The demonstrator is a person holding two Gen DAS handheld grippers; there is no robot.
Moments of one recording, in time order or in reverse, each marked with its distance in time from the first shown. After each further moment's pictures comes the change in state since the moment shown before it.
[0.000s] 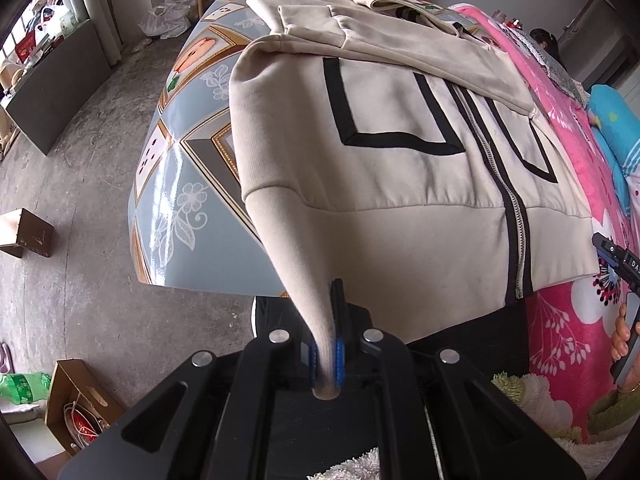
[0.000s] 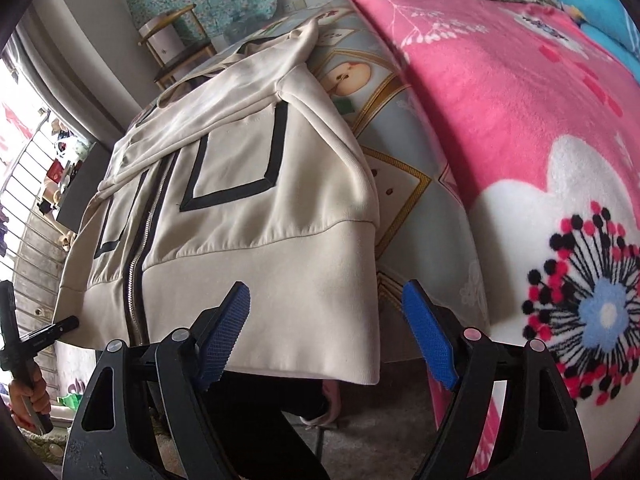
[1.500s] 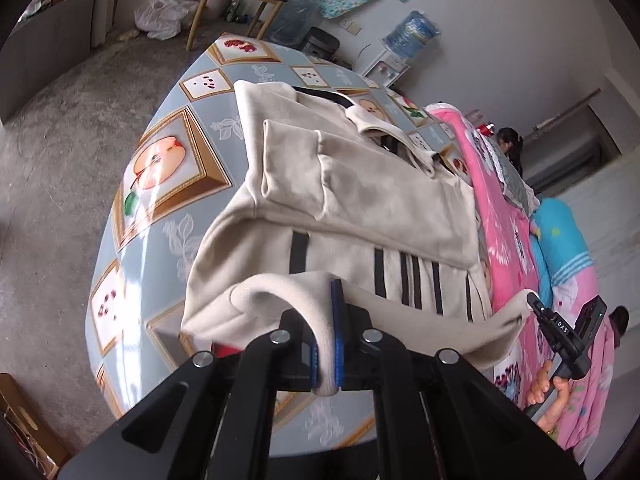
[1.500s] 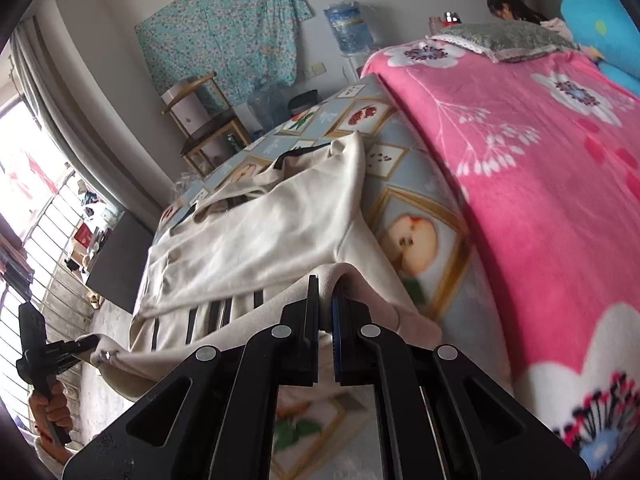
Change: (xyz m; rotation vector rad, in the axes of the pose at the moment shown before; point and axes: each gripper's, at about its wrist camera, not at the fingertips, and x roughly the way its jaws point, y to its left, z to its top) left arm -0.017 0.050 0.151 -0.228 -0.134 -0.326; right arm 0.003 0.035 0.145 0.050 -0.222 0.118
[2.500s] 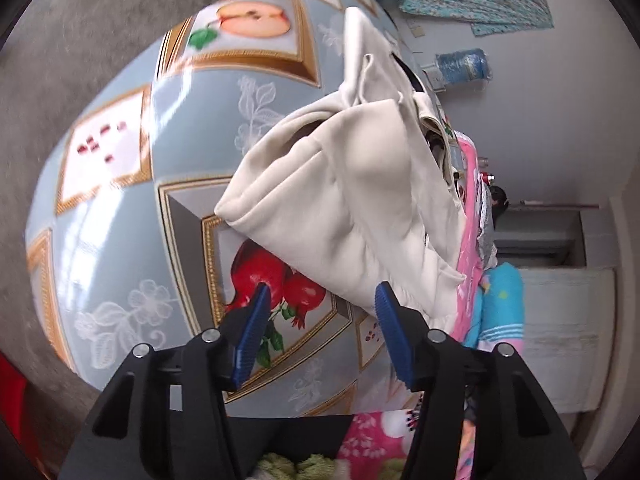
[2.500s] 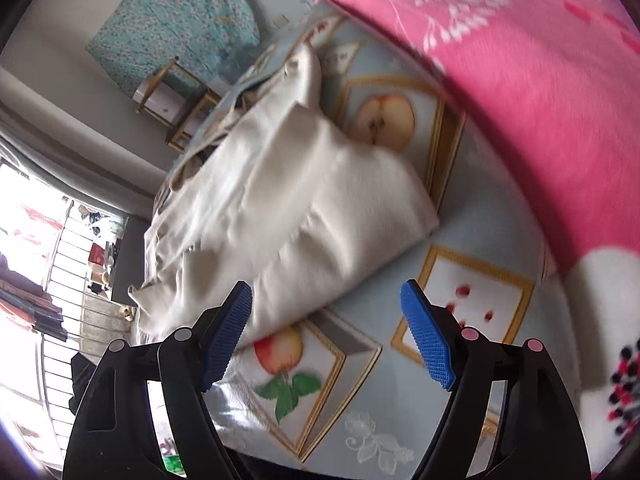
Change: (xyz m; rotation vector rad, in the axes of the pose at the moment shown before) left arm 0.029 0.085 -0.057 -0.453 0.110 -0.224; right arm 0.020 -0.035 -0.072 0.249 0.206 0.066
